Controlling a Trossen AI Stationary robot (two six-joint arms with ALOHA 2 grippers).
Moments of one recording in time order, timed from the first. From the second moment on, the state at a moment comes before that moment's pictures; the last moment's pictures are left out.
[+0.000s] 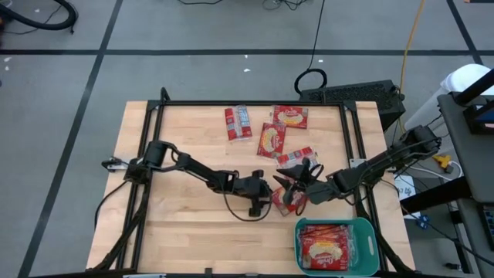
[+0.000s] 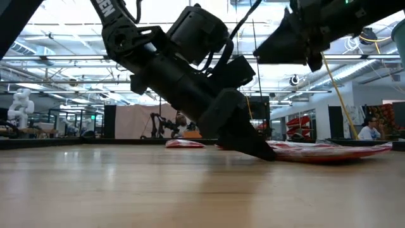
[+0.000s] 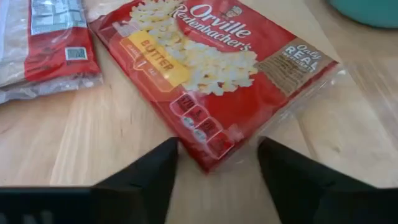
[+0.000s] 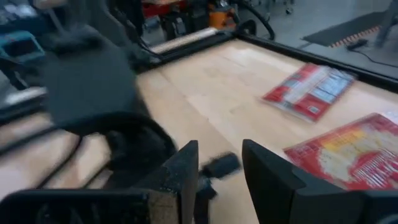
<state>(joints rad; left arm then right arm) -0.15 2.17 1.16 0.37 -0.05 0.00 0.43 1.33 0.58 0.28 0.81 0.57</state>
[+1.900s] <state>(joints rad) -0.45 1.95 1.16 0.32 -0.80 0.86 0.21 1.41 1.02 -0.65 -0.03 0.33</state>
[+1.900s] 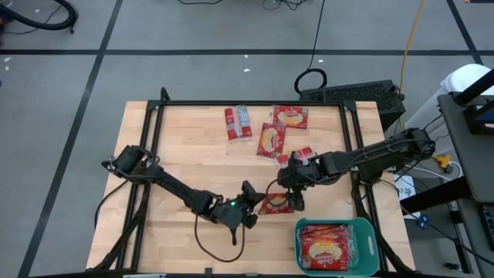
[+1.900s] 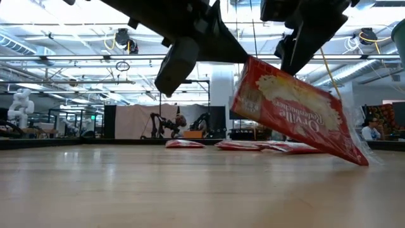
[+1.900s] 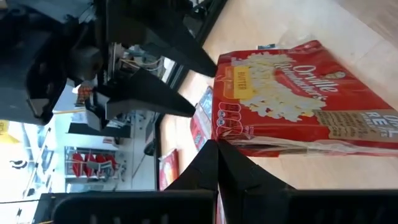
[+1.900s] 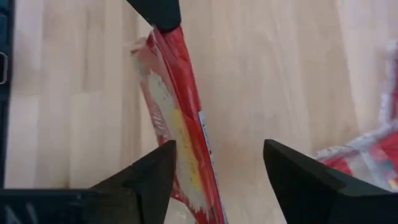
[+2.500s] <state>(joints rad) -0.45 1.95 1.16 0.34 -0.80 0.86 0.21 1.51 0.99 -0.57 -0.16 0.33</state>
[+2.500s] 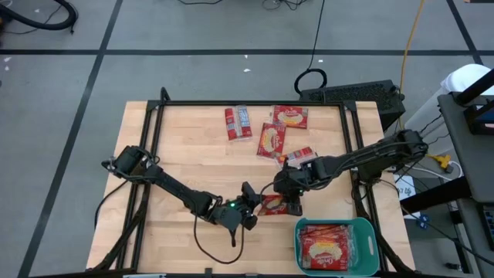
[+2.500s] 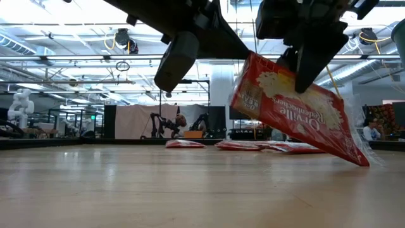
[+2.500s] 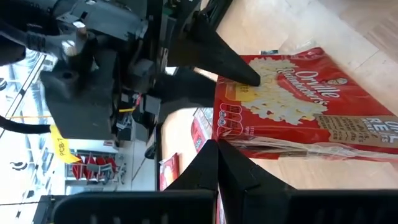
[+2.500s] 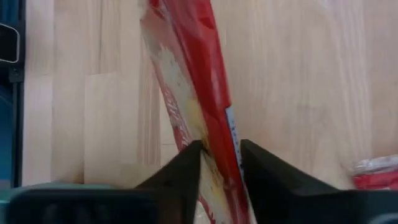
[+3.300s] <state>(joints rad) -0.47 1.86 1.16 0.20 -0.94 0.49 0.26 1.46 1.32 -1.05 -0.14 0.57</state>
